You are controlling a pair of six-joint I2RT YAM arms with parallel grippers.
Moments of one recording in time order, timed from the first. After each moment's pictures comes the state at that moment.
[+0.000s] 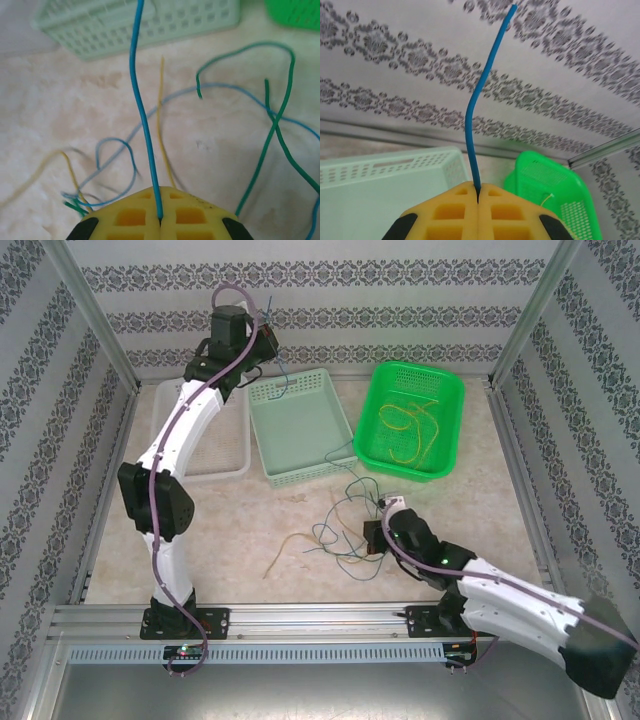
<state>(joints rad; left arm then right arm) -0.25 1.99 2.09 -0.48 0.09 -0.57 0.80 0.75 0.30 -0.12 0.13 0.58</state>
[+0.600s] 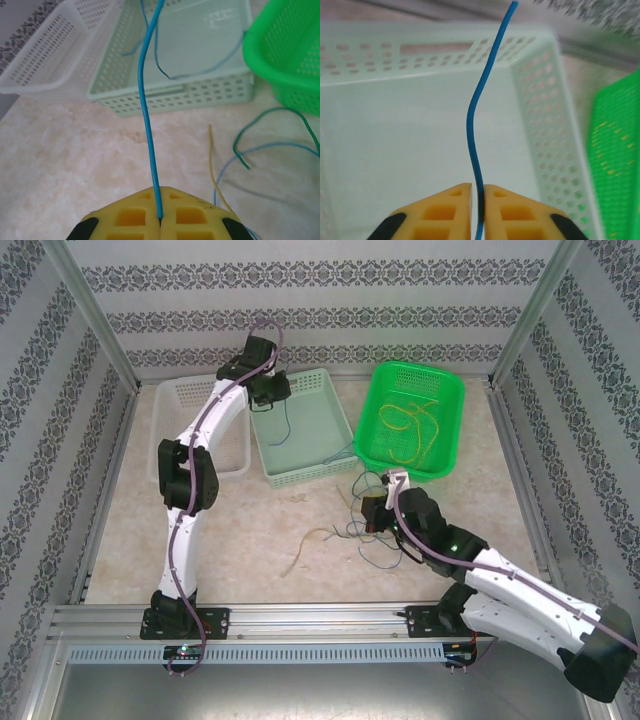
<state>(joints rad) -0.25 2.33 2.27 -0.82 0.16 -0.49 0.77 0.83 0.56 -0.21 0.11 0.53</state>
